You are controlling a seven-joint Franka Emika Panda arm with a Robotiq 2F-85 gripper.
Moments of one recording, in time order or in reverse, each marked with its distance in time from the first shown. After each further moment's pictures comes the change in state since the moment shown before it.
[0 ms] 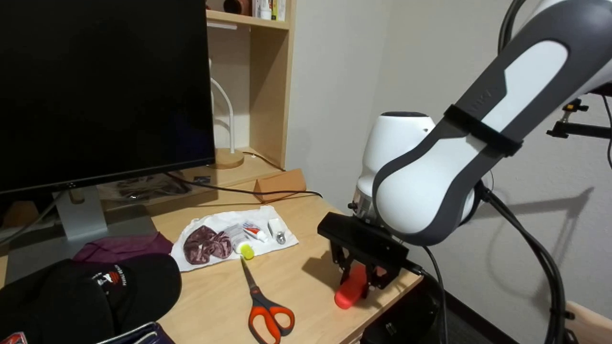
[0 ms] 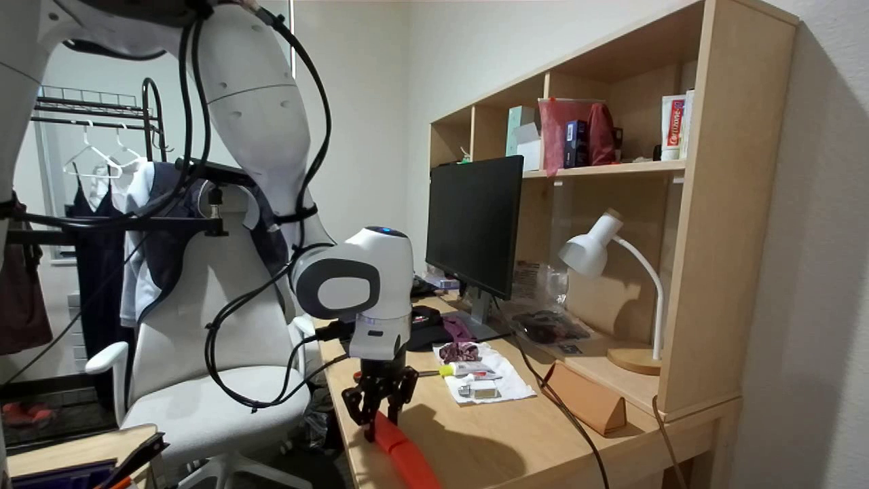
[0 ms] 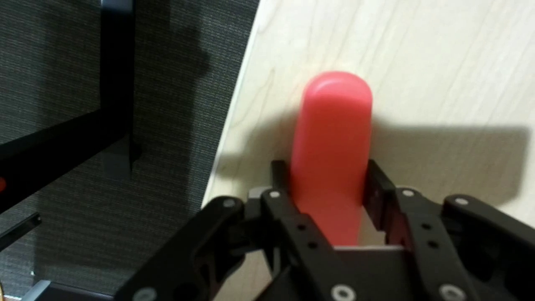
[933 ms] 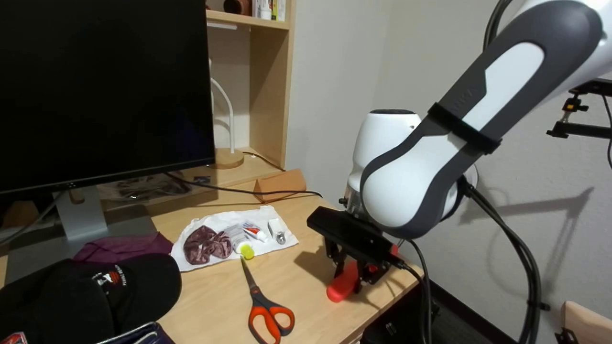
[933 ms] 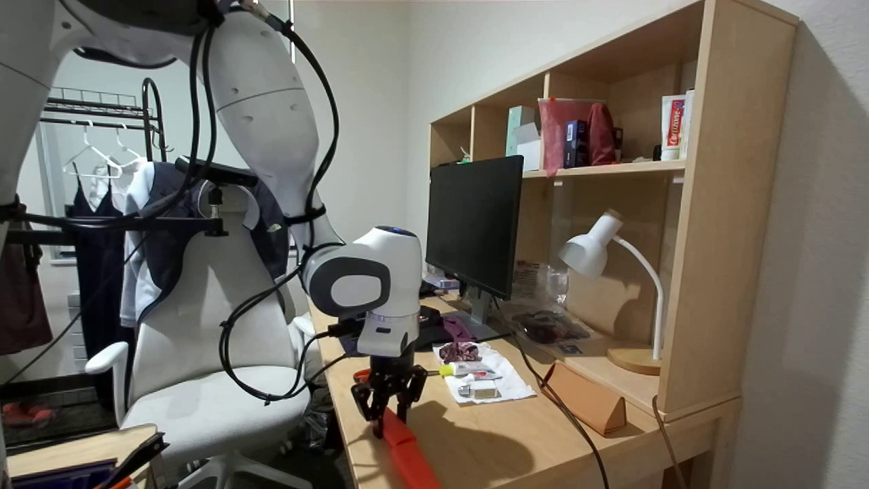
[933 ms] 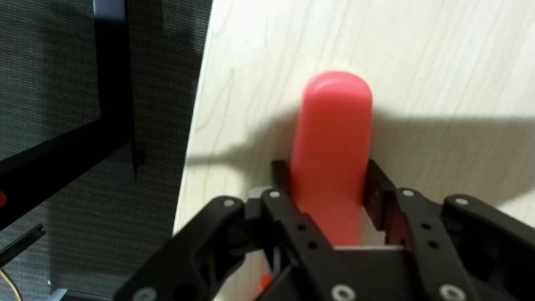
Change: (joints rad) arm 0.043 0.032 -0.041 0.058 0.000 -0.031 0.076
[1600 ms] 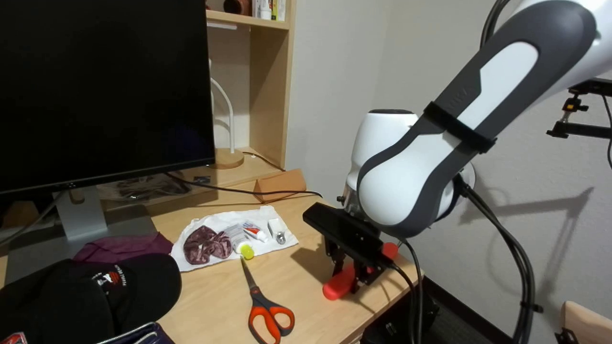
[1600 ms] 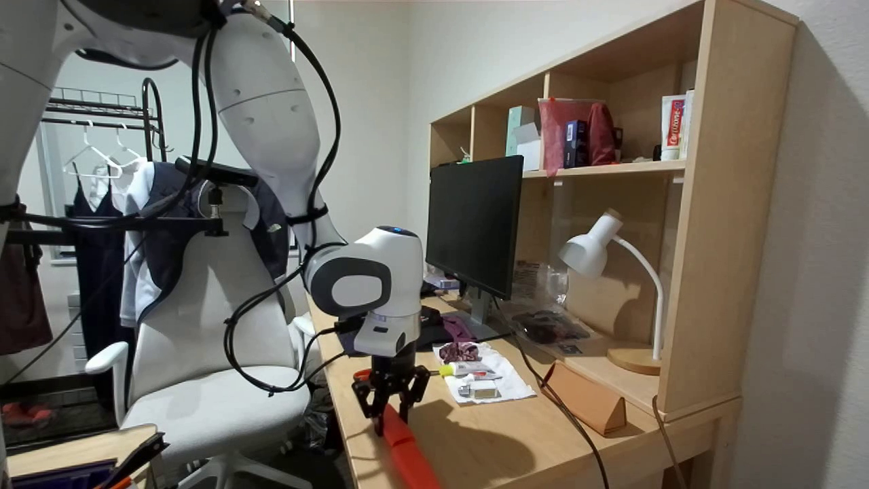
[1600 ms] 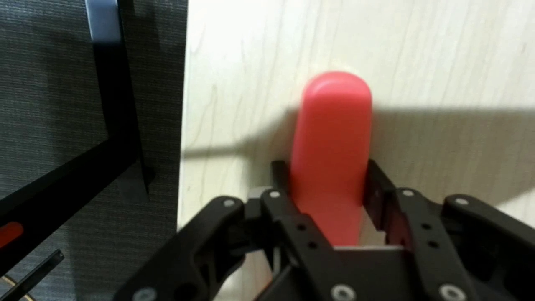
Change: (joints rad) arm 0.004 0.006 0.000 0.009 0.023 0.001 0.092
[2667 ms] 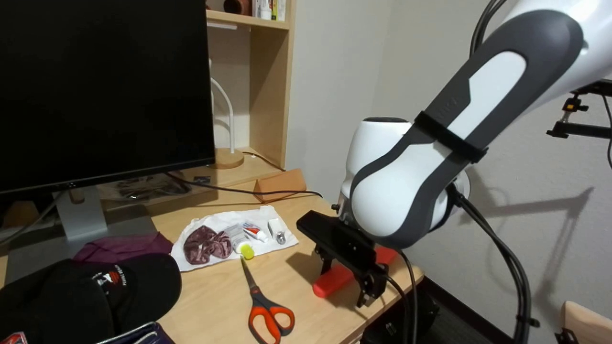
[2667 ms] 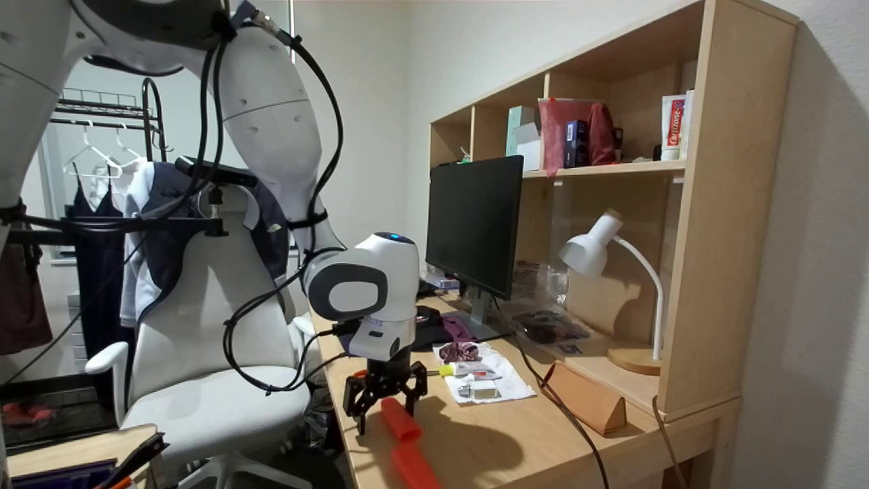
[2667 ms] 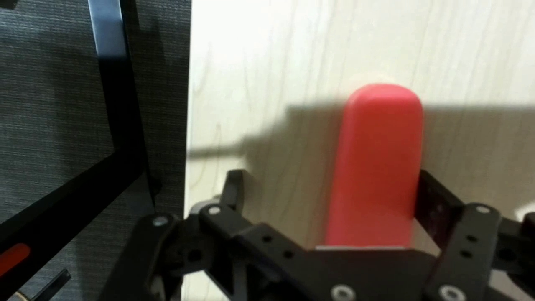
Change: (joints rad) arm 0.013 0.030 0.020 0.009 0.035 0.012 0.017
